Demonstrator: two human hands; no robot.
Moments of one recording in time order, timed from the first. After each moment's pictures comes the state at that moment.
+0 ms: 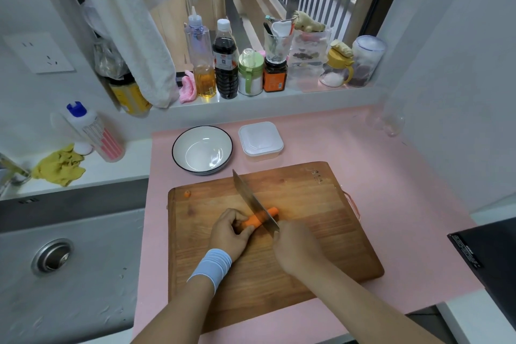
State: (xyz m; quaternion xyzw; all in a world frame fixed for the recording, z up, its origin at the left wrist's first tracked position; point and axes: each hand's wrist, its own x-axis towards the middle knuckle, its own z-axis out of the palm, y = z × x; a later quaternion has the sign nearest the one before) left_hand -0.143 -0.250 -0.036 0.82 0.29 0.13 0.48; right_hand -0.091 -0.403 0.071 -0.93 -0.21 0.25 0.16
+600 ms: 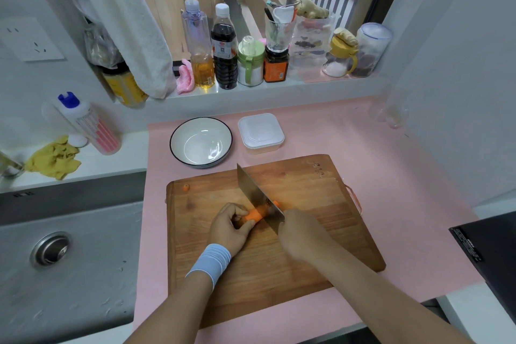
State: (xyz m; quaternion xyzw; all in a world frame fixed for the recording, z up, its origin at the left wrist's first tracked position) left_hand -0.144 -0.248 -0.037 0.80 0.28 0.13 0.51; right_hand -0.073 -0.401 0.087 -0.92 -0.20 0.31 0.15
